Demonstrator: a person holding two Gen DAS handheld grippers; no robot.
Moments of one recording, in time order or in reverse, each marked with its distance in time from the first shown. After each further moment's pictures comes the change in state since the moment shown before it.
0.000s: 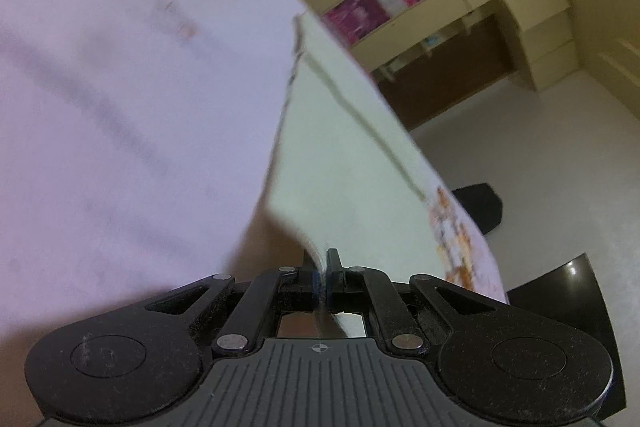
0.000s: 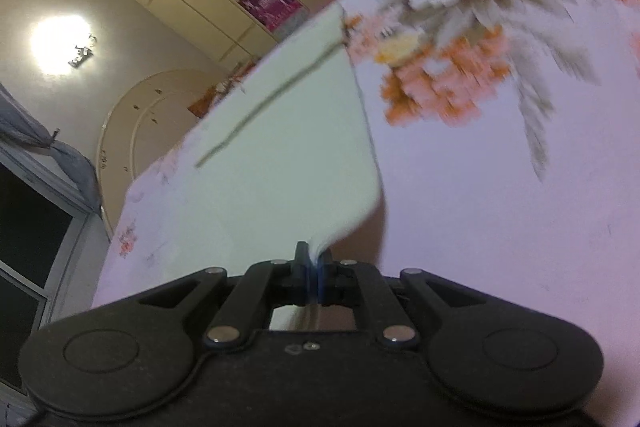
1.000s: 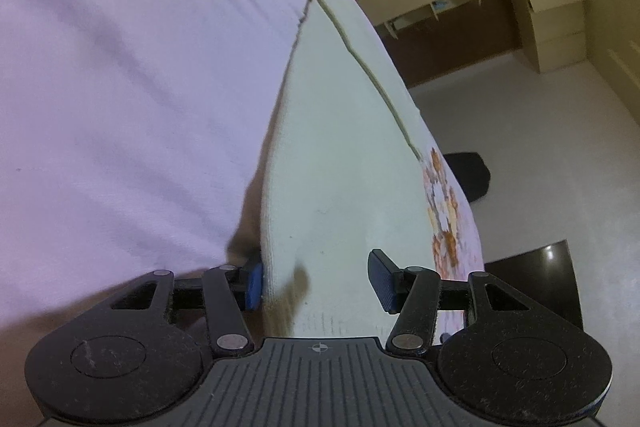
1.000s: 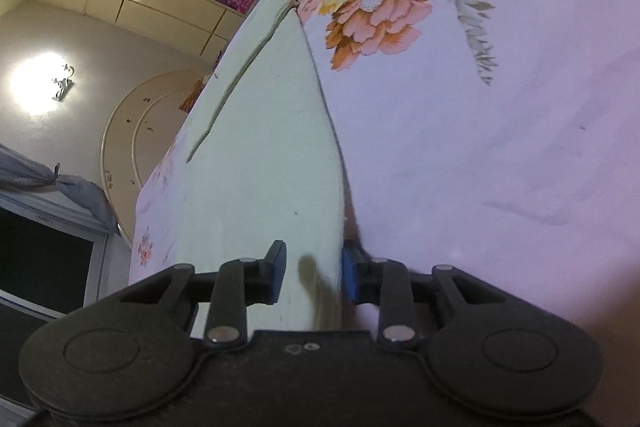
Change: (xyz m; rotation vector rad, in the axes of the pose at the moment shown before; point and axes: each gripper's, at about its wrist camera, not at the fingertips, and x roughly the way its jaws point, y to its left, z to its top) left arm 0.012 0.026 -0.018 -0.095 0.190 -0.043; right arm 0.012 -0.043 -0.015 0.227 0.115 0.045
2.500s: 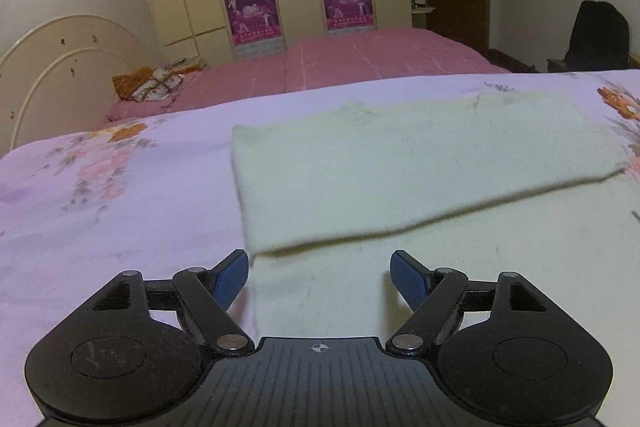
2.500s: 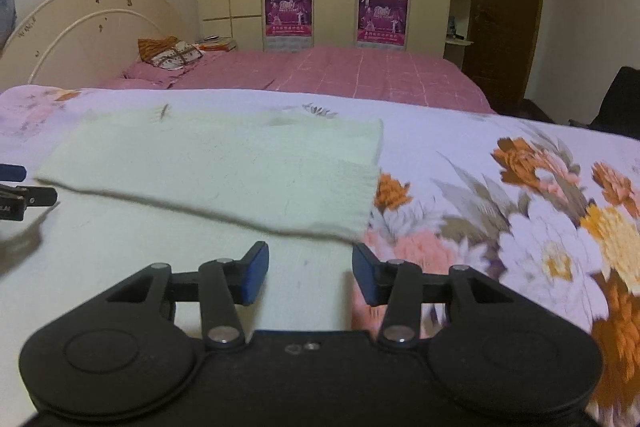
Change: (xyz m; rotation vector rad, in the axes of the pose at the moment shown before) left arm 0.210 -0.158 0.155 0.885 -0.232 0.701; right arm 0.181 0.134 0.159 -0.860 -0.219 -0.462
